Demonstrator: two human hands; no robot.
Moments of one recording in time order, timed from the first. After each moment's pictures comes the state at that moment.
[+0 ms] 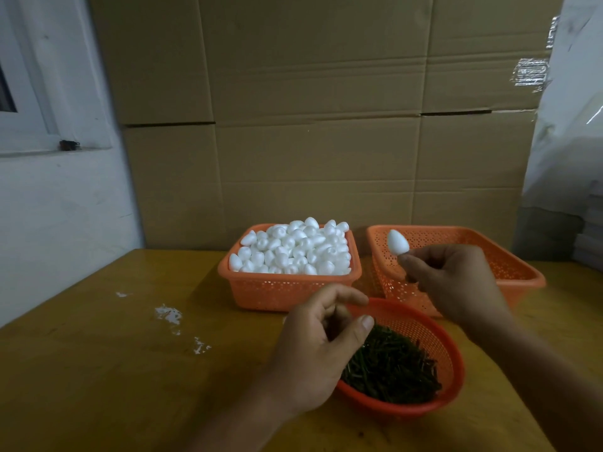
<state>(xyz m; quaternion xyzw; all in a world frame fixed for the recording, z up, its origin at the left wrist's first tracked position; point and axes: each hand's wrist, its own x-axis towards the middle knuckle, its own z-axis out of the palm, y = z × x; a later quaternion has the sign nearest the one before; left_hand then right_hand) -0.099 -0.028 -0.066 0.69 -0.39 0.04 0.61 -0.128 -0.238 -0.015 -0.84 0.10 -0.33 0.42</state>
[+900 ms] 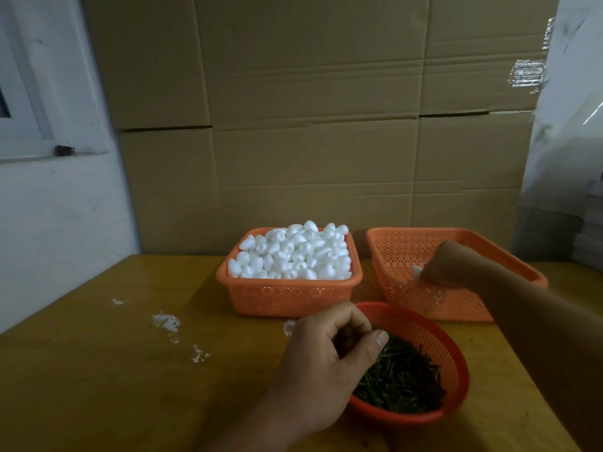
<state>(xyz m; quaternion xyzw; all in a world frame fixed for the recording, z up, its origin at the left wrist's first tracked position) -0.107 -0.029 -0.063 0.70 -0.42 0.06 0.58 -0.038 -0.322 -0.015 -0.94 0.30 -0.05 0.17</state>
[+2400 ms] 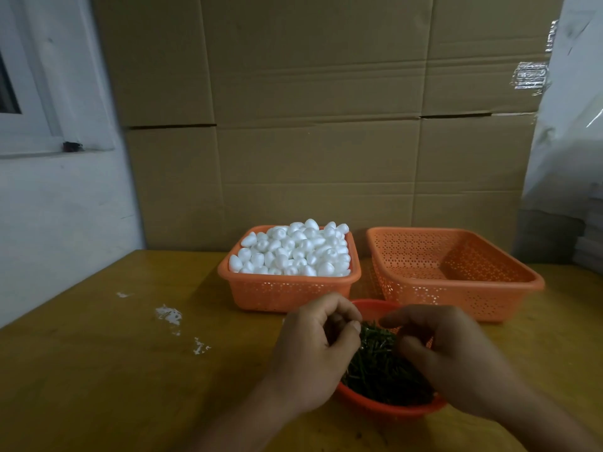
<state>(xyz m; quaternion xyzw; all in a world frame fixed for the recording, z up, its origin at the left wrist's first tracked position) -0.101 -0.028 -0.066 0.74 -0.38 0.08 0.55 -0.185 -0.207 -0.033 -0.93 0.06 -0.14 0.33</state>
